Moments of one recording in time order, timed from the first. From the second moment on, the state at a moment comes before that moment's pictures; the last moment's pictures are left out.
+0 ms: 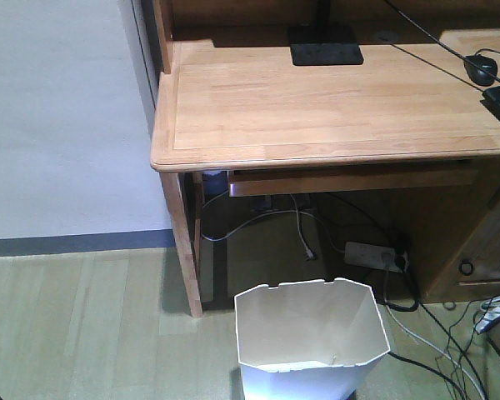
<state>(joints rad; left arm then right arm) 0.01 -0.02 0.03 0.03 0.08 0.00 -0.05 0.53 -0.33 -0.06 0.27 0.00</state>
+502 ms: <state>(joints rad) 0.01 -0.02 0.03 0.03 0.08 0.00 -0.05 0.63 -0.38 -0.04 0.26 0.03</state>
